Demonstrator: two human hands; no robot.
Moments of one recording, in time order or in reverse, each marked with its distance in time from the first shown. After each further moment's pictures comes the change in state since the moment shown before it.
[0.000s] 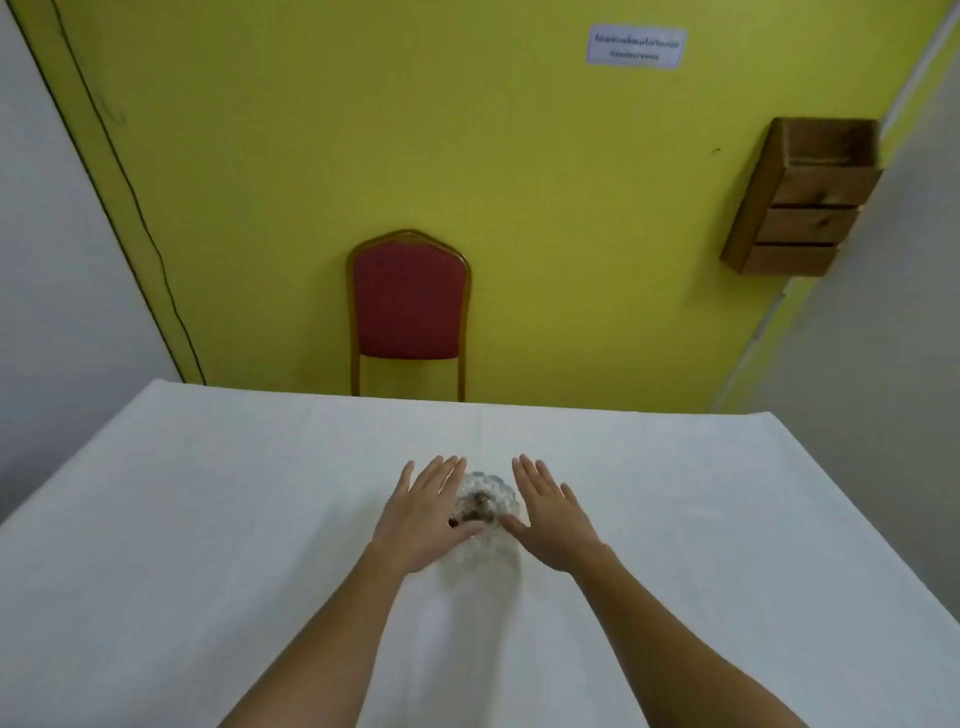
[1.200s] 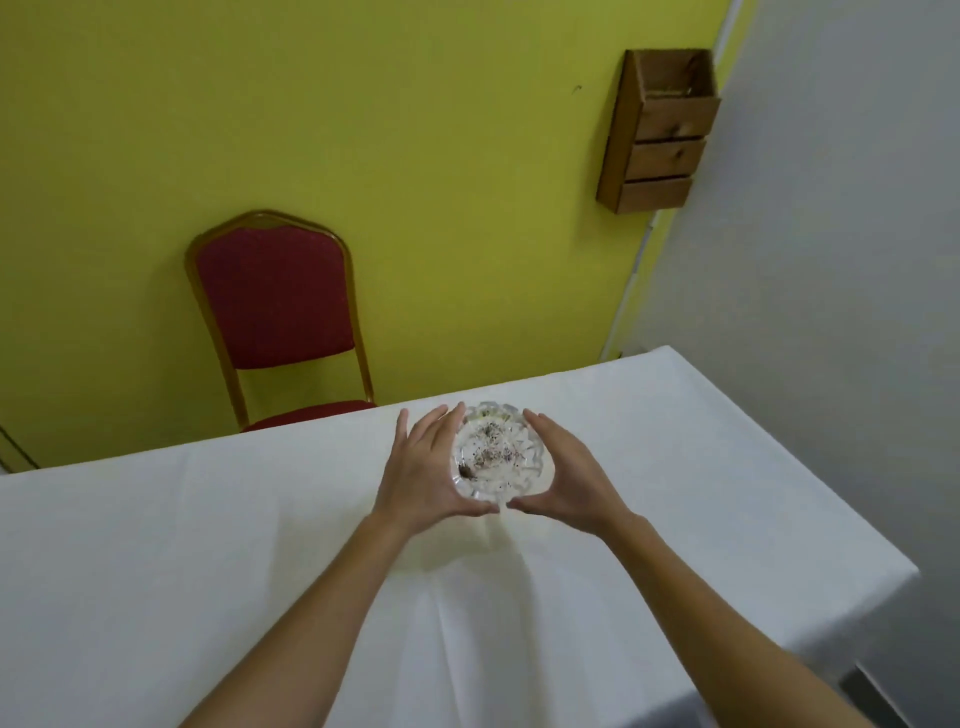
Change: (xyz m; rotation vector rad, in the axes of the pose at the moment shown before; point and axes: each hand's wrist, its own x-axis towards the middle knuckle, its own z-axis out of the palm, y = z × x) left_hand 0.094 0.034 -0.024 -0.285 0.245 0.362; right_hand -0.015 0.052 -0.047 0.269 0.393 0.087
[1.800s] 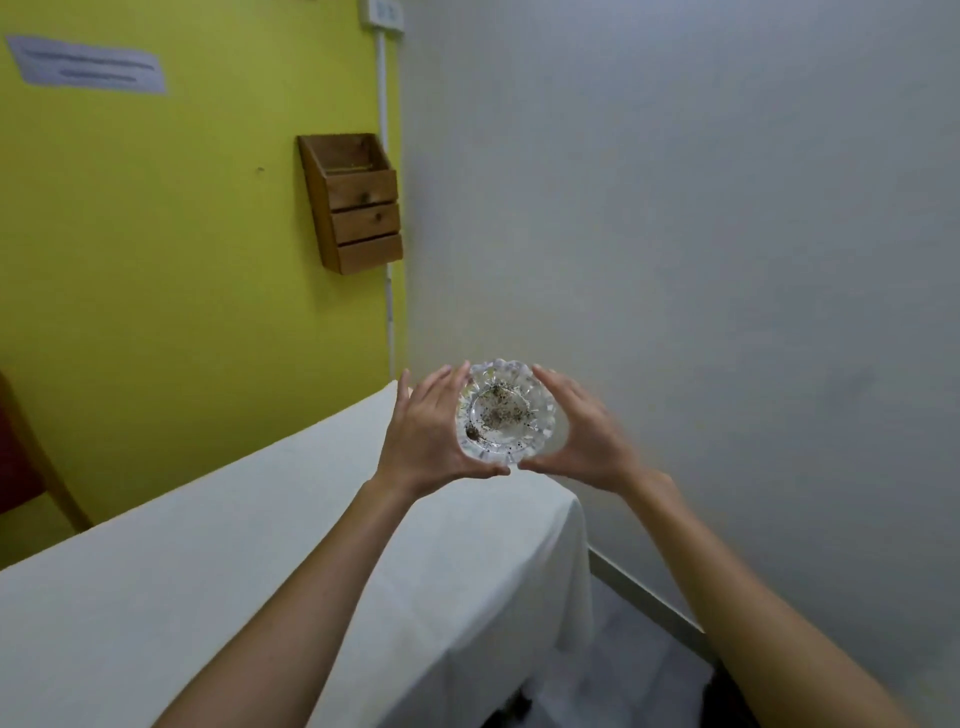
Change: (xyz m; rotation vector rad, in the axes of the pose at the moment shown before) left_hand 0.113 0.343 0.056 -0.171 0.103 0.508; right_hand -0.210 0.116 -0.284 -0.280 0.442 0.198
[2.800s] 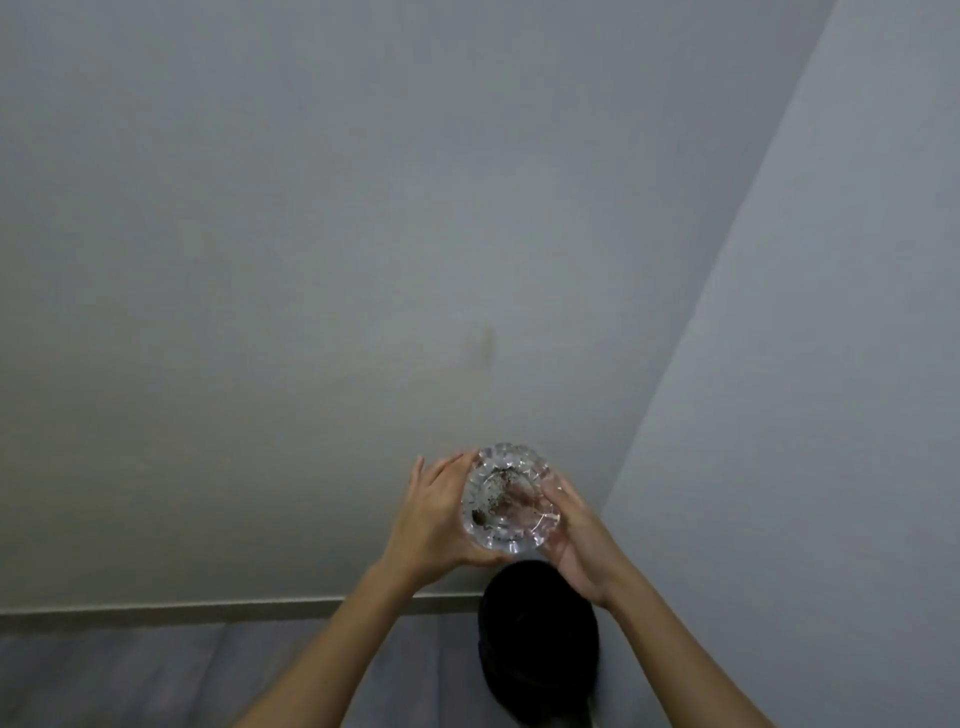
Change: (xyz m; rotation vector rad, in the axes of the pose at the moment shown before) left_hand 0.177 0.284 0.357 -0.681 -0.435 0.584; right_hand -0.180 0.293 -0.129 1.149 0.862 1.060
